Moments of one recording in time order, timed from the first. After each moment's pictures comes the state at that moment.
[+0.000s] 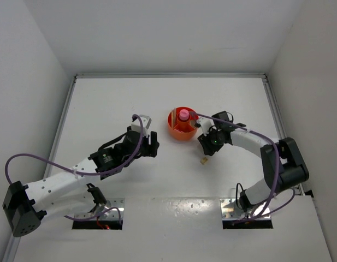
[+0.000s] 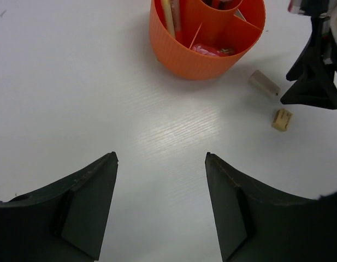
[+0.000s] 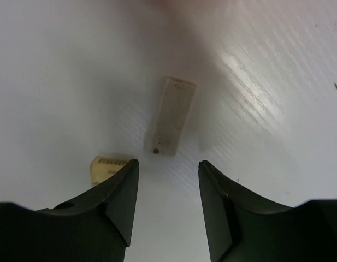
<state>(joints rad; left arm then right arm) -0.89 0.95 0.70 -0.25 -0.39 -0.43 0.33 1.51 0.75 -0.38 -0.29 -0.40</state>
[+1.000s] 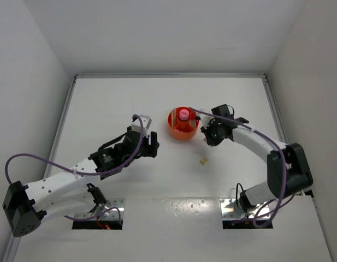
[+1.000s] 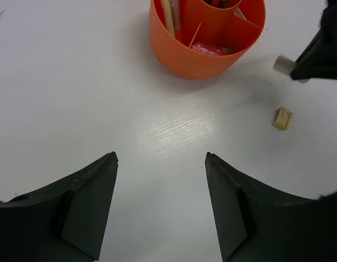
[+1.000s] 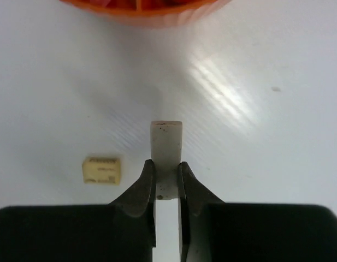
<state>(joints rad) -0.89 0.95 0.70 -0.25 -0.39 -0.43 0.35 1.52 0.82 -0.42 -0.19 -0.37</state>
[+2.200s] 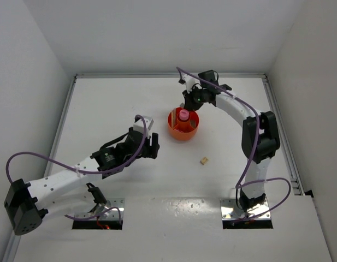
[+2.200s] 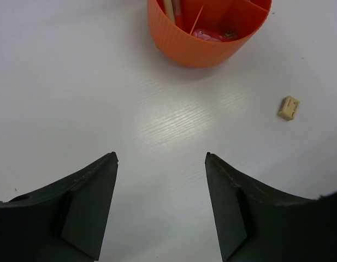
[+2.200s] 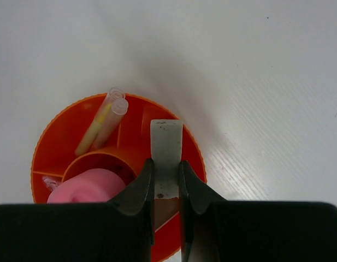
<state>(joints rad) -0.89 0.98 0.71 -0.27 -0.37 -0.43 0.34 1.96 1.54 -0.44 -0.43 -0.35</state>
